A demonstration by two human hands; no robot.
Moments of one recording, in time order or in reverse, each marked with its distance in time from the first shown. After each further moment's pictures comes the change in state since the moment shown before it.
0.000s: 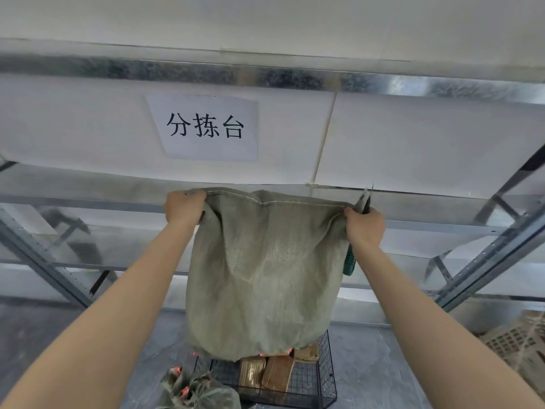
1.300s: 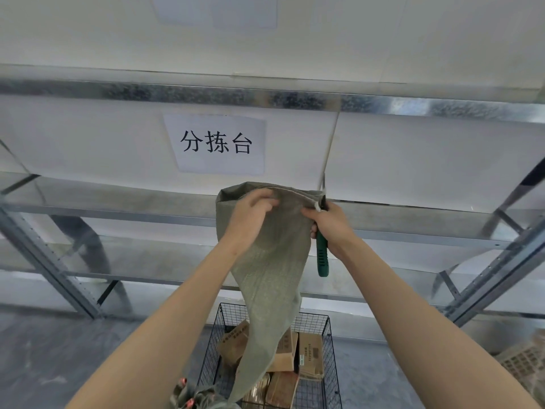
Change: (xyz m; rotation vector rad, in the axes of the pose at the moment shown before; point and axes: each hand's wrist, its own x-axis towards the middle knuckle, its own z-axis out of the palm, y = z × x) left_hand -0.092 0.035 0.043 -0.102 -0.444 0.329; right_hand -0.048 -0.053 0.017 0.324 -0.601 -0.059
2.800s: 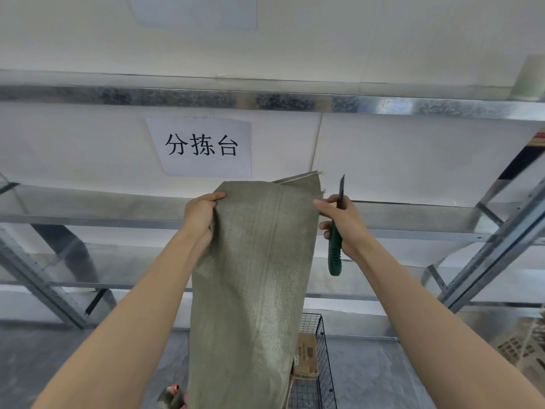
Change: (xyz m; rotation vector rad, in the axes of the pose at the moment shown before) left_hand 0.041 -0.025 -0.040 -0.332 0.296 -0.285; right_hand -0.003 -0.001 -0.053 0.154 0.043 0.029
